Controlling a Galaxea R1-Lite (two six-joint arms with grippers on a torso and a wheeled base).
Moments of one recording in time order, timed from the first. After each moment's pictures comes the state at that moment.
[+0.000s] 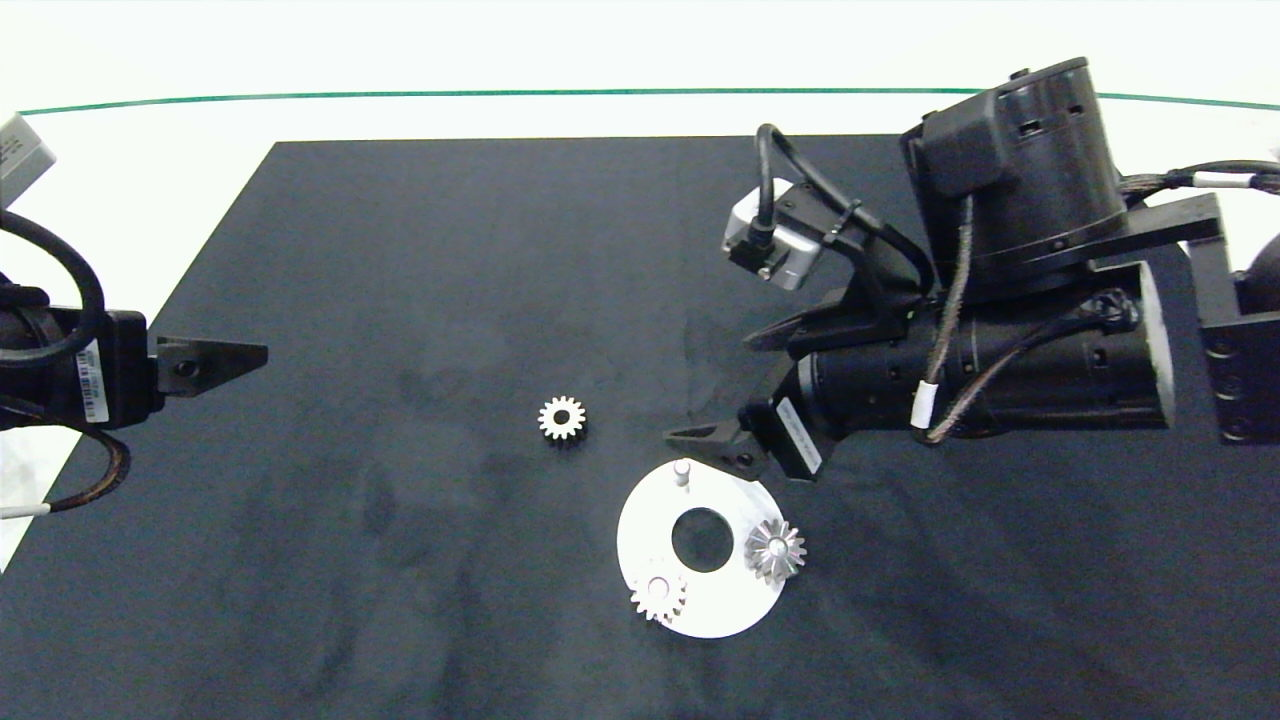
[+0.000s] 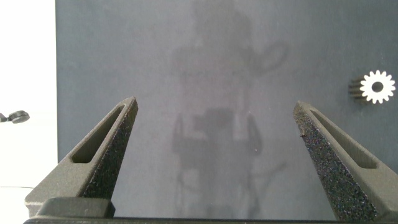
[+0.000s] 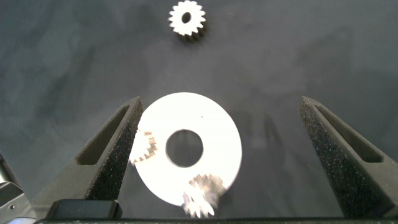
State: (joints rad) left arm -0.19 1.17 -1.12 0.35 0.24 -0.01; right arm 0.77 1.74 -1.46 0.23 0.00 -0.26
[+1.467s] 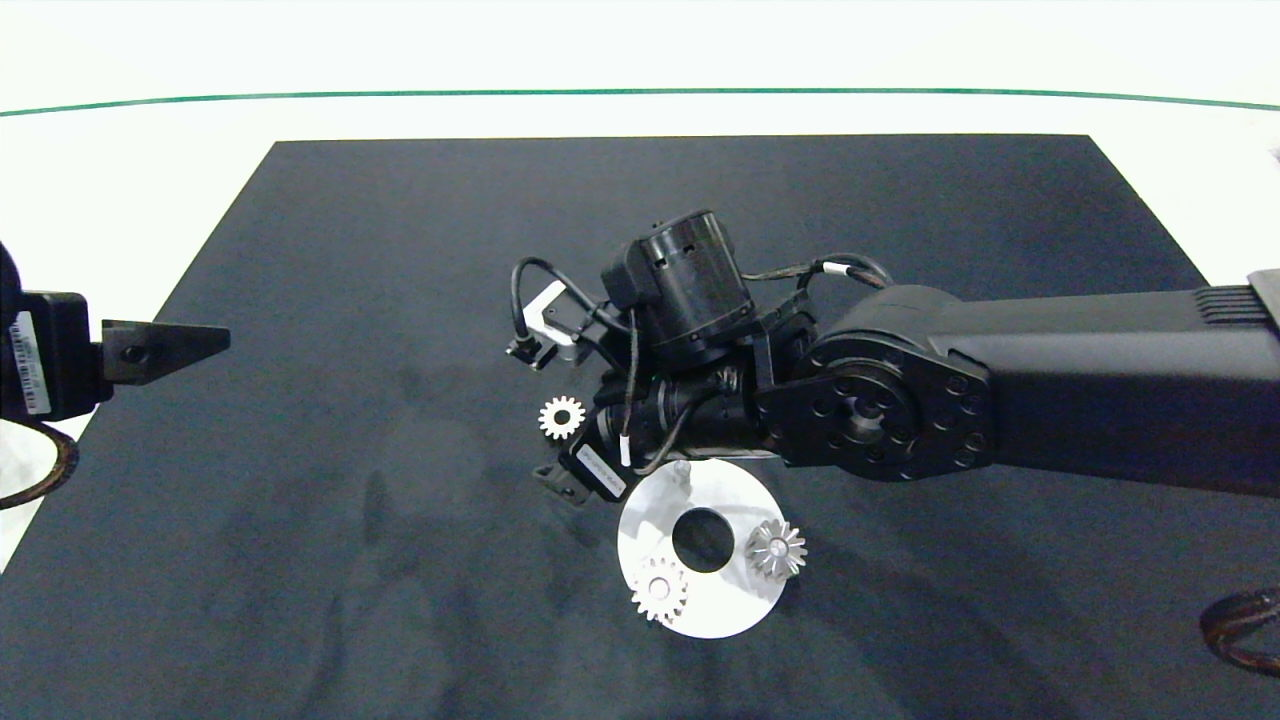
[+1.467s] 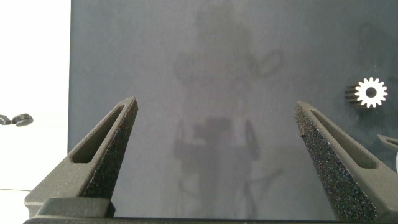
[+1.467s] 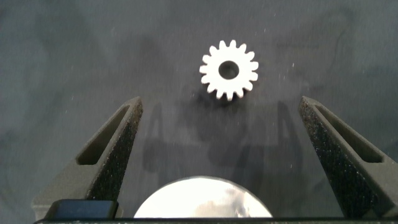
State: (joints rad) left arm -0.18 1.13 -1.13 0.37 0.24 -0.01; right arm 0.87 2.12 -1.79 0.24 -0.09 -0.32
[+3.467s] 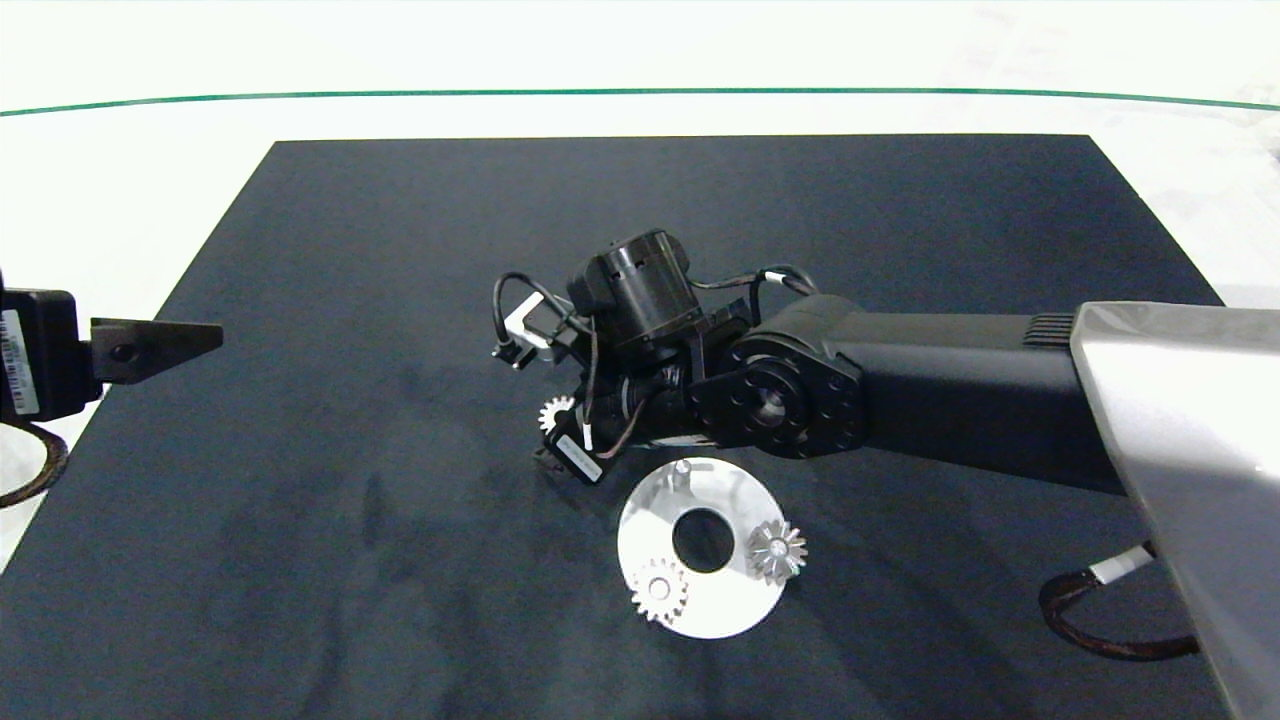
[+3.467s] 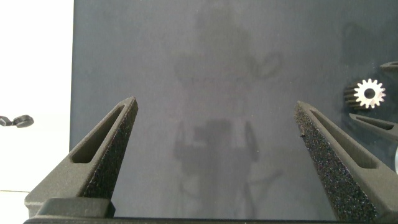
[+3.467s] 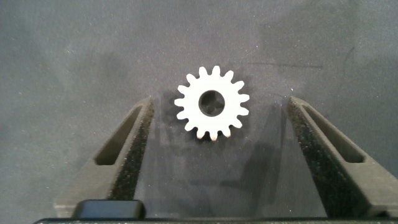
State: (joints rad) left arm -0.18 1.12 -1.13 0.37 0.24 -0.01; right arm 0.85 2.27 -2.00 0.32 -0.11 -0.33
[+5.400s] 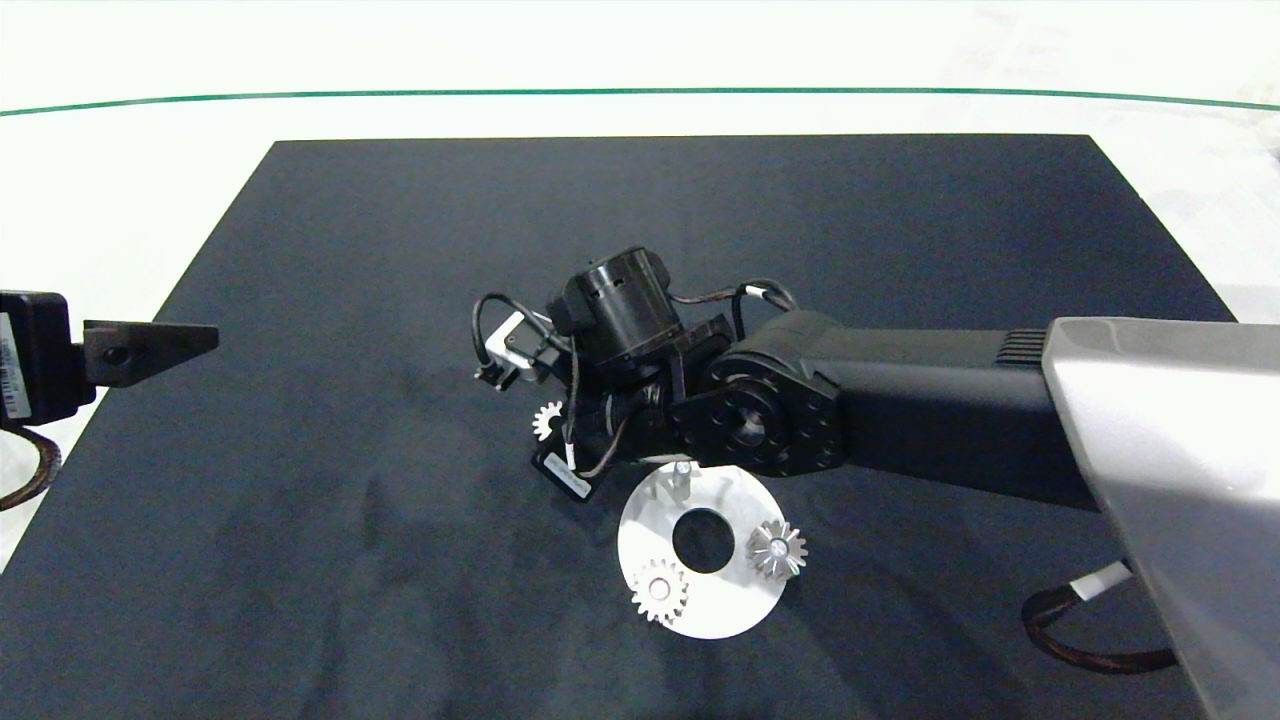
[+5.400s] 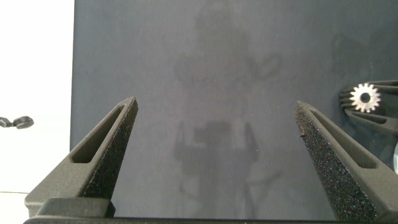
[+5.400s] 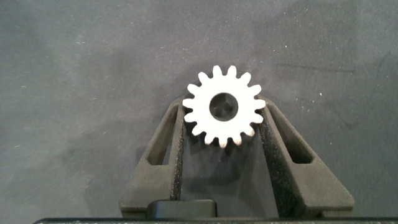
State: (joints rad) left arm -0.18 1.11 -1.13 0.37 0.24 -0.01; right arm 0.87 2.29 -2.00 0.32 -0.13 -0.35
